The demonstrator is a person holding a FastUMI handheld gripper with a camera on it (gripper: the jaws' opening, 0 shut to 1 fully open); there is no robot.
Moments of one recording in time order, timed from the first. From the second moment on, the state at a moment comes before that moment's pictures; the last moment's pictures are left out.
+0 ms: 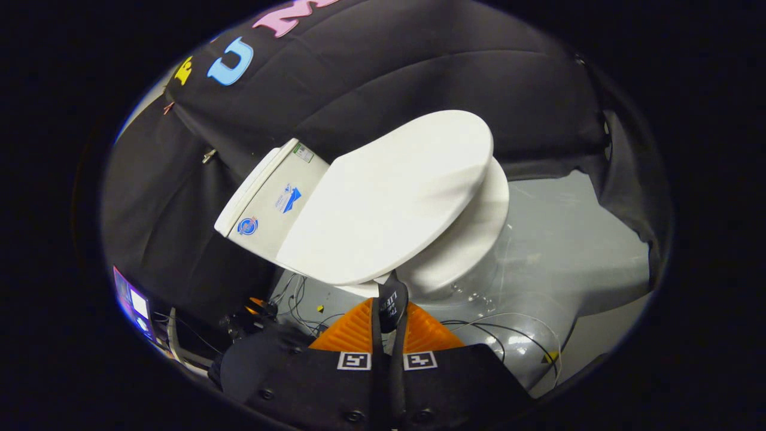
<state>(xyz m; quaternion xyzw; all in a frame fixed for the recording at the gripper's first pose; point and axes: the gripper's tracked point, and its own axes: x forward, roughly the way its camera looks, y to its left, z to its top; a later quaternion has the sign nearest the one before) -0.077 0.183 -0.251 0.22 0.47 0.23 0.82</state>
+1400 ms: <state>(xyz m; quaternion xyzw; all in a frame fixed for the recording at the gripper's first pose) -0.038 0.275 -0.058 0.04 0.27 0.26 0.92</state>
